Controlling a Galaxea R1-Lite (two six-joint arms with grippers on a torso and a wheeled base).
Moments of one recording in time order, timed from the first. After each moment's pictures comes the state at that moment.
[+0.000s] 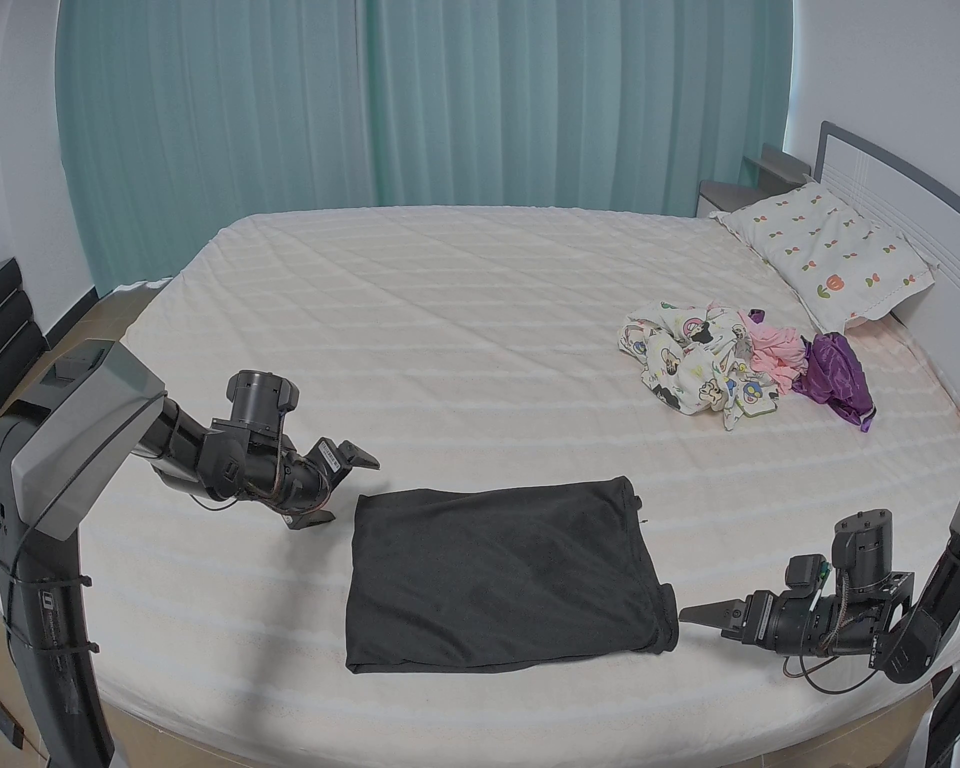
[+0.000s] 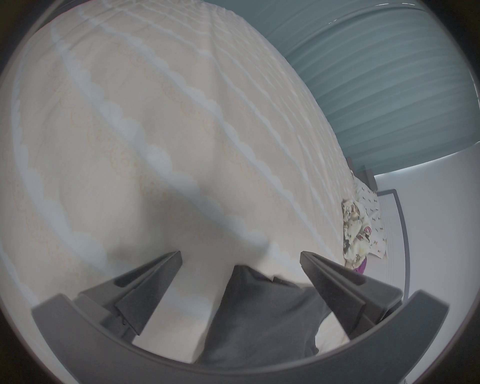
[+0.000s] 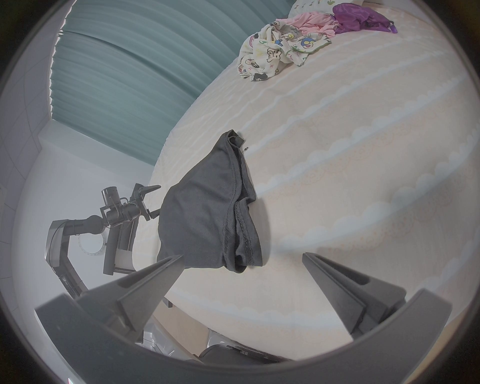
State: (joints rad) left arm -0.16 2.26 -1.26 -0.22 -0.30 -0.87; right arm 0.26 1.85 -0.10 -1.07 0.36 0.65
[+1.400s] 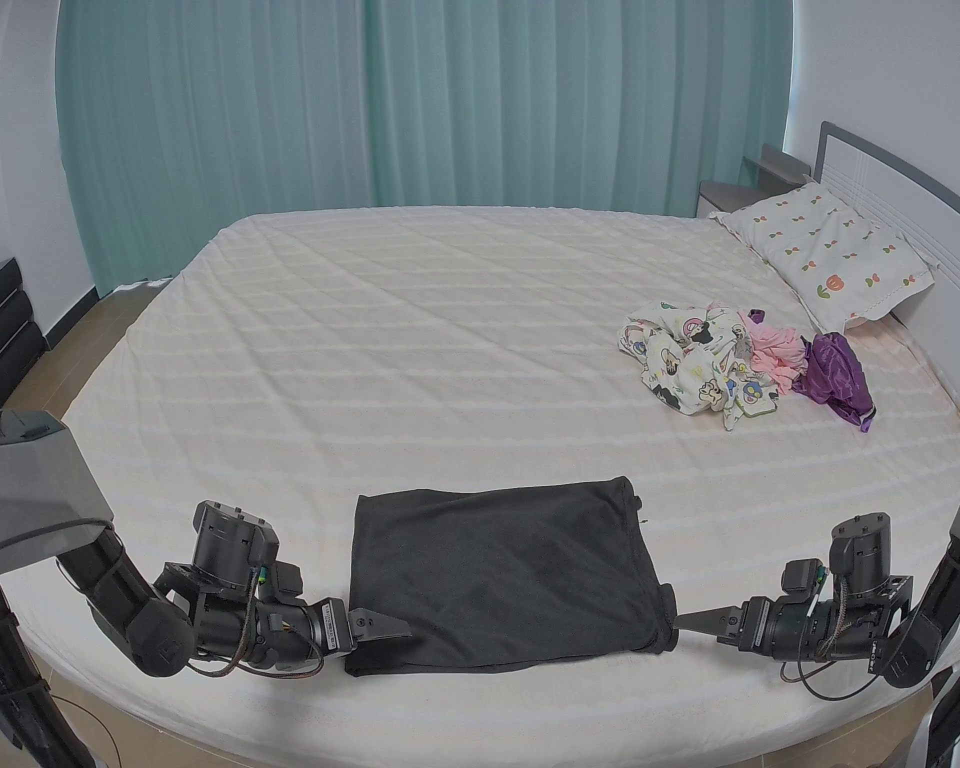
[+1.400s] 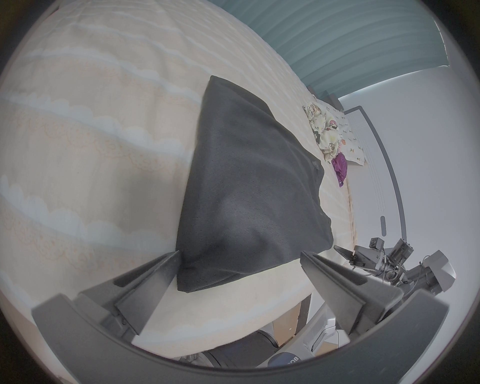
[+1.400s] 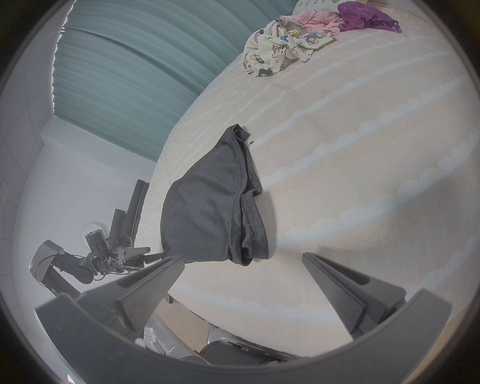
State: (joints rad) left arm -0.36 1.95 -0.41 -0.69 -0.44 -0.66; right arm 0.29 1.84 -0.09 -1.07 0.36 0.65
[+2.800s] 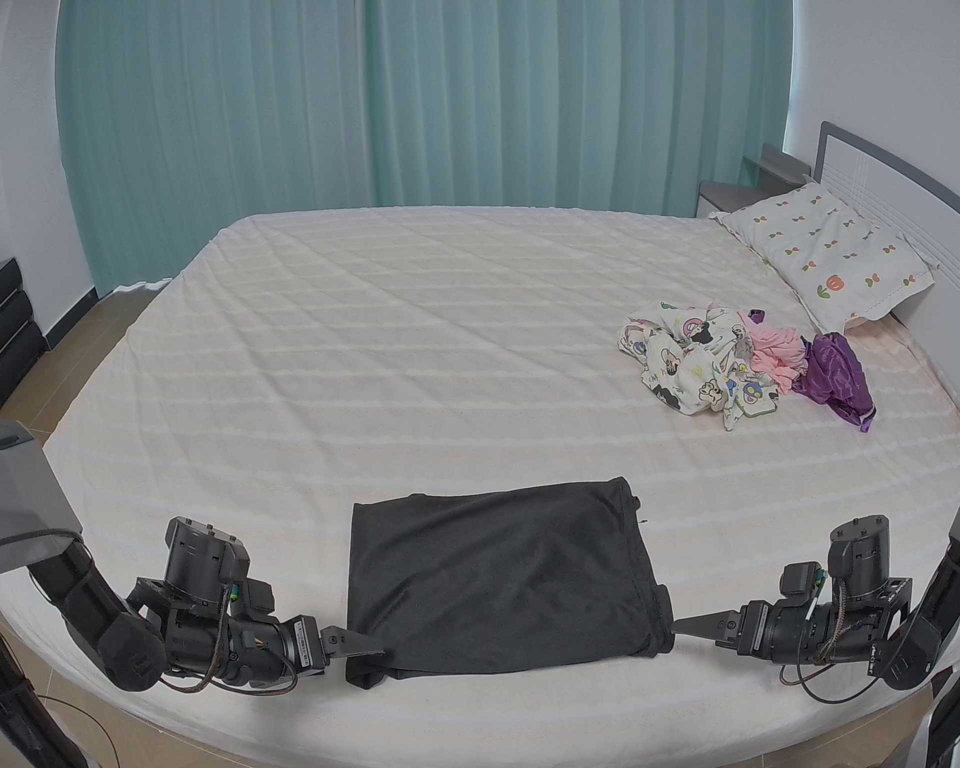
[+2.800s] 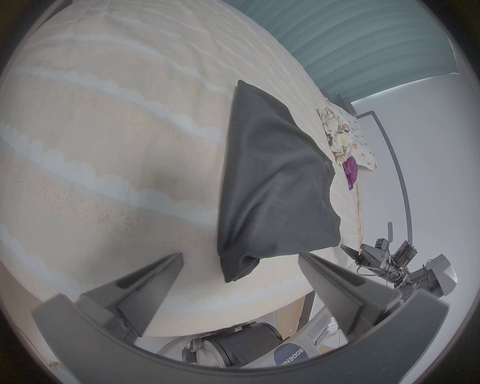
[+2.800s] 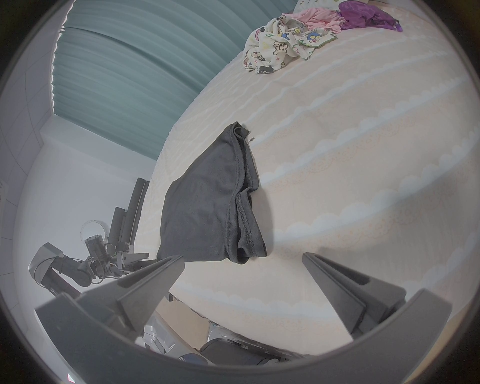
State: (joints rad) left arm -0.32 1.88 -0.30 -0.68 -0.41 -0.66; right arm 0.30 1.84 -0.08 -1.07 0.36 0.65
